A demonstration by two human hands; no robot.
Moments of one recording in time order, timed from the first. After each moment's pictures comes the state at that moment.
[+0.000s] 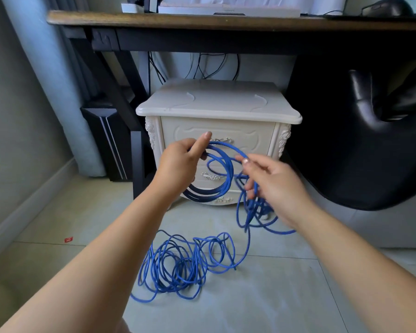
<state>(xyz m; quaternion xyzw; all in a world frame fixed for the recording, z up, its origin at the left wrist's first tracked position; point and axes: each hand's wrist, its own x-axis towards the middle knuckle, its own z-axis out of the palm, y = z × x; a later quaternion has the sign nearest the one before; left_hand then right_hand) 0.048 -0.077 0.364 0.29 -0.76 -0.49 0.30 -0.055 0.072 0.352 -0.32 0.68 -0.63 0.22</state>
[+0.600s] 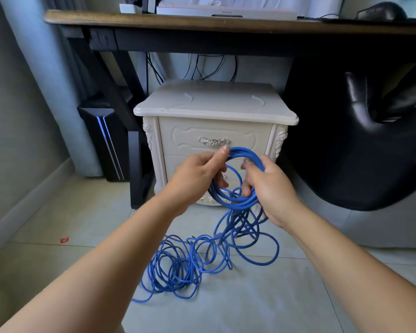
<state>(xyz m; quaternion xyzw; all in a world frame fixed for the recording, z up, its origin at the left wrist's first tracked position) 0.045 -0.048 0.358 0.21 -0.76 -0.57 0.22 -0.052 0.067 0.348 -0.28 0.72 -0.60 0.19</state>
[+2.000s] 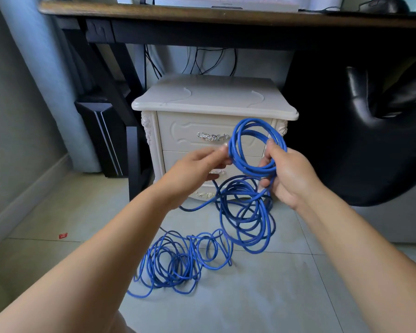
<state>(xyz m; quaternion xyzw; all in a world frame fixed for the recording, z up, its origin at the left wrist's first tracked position) 0.046 -0.058 0.352 0.18 -0.73 -0.63 0.17 -0.074 0.072 0.366 -0.15 0.64 -0.71 0.25</state>
